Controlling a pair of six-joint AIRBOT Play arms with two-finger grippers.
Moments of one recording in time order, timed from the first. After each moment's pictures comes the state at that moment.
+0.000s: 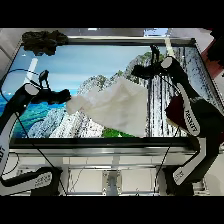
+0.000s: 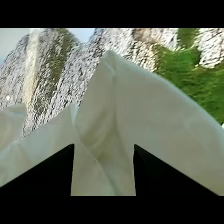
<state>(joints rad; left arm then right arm) 0.04 -1.31 1.02 1.03 -0.83 -1.44 0.10 -1.84 1.76 -0.99 0.92 1.47</state>
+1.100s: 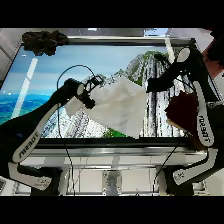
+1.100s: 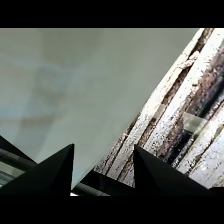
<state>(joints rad) -0.45 -1.60 1.31 1.67 -0.97 -1.16 0.07 -1.67 1.76 -1.26 1.60 1.43</state>
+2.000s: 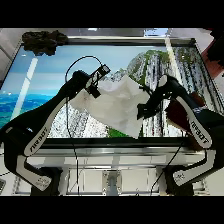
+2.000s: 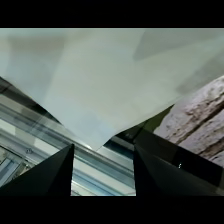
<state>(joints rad) -0.50 -1.70 1.56 1.83 -0.97 -1.26 0.16 -1.67 1.28 -1.13 1.59 1.40</state>
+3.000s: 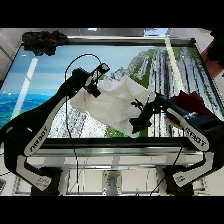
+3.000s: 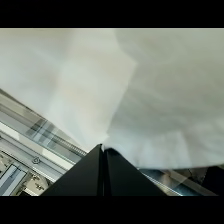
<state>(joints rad) -0.50 -1.70 1.58 1.81 -1.02 -1.28 0.26 -1.66 1.07 -1.03 1.41 1.39</state>
